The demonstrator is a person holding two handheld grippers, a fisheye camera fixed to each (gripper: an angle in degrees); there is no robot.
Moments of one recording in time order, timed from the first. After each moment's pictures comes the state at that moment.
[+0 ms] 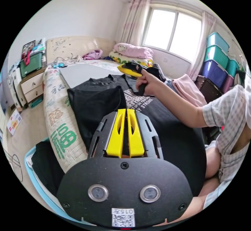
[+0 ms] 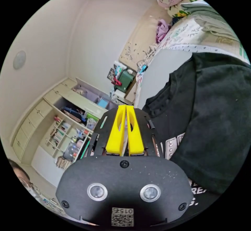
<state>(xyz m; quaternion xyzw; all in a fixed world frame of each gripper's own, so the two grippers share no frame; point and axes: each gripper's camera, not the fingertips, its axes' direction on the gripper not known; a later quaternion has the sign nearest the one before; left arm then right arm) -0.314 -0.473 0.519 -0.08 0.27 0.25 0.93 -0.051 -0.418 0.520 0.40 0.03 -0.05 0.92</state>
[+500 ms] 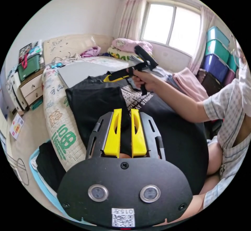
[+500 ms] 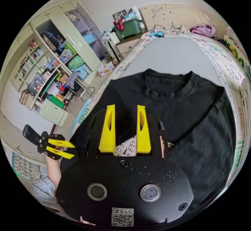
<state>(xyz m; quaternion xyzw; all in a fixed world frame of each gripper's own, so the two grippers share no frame) -0.259 -0.470 0.507 -0.12 0.23 0.29 0.92 -0.096 -0.458 0.627 0.05 0.31 -0.17 0.94</state>
